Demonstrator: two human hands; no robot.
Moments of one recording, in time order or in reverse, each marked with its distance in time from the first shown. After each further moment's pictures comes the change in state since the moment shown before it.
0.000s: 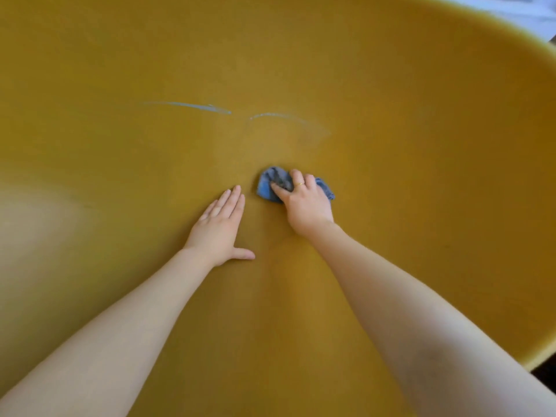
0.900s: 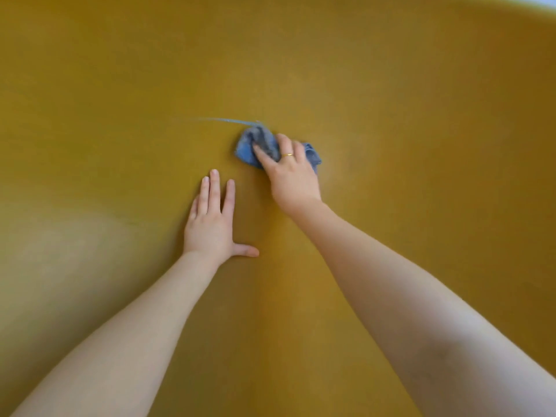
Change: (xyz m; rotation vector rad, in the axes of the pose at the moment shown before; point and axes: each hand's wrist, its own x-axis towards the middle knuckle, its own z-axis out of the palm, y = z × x) left_hand 0.009 -0.062 -0.014 0.051 0.137 -0.291; right_hand 0.078 -0.080 -0.032 0.141 0.240 -0.094
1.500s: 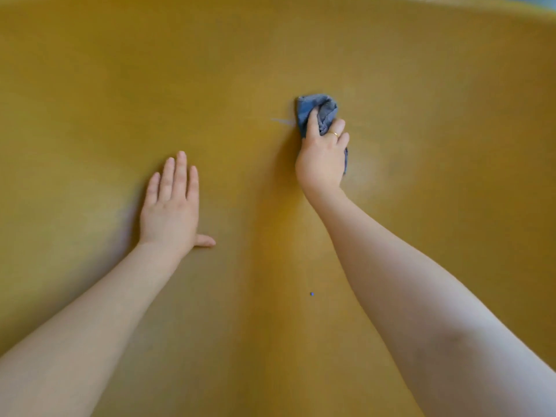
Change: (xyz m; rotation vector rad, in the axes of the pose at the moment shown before) left_hand -0.030 -0.098 -0.029 0.265 0.037 -0.161; right_hand 0.036 -0.044 -0.004 0.057 0.103 0.397
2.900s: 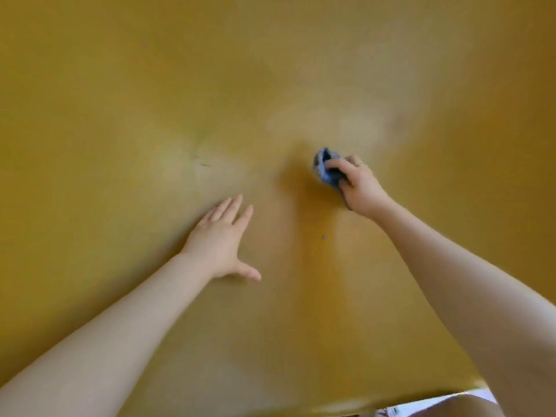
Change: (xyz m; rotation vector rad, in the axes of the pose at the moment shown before) left_hand -0.092 -0.002 0.014 -0.307 -0.392 0.390; right_hand -0.098 0.084 -0.011 0.242 -0.371 -0.269
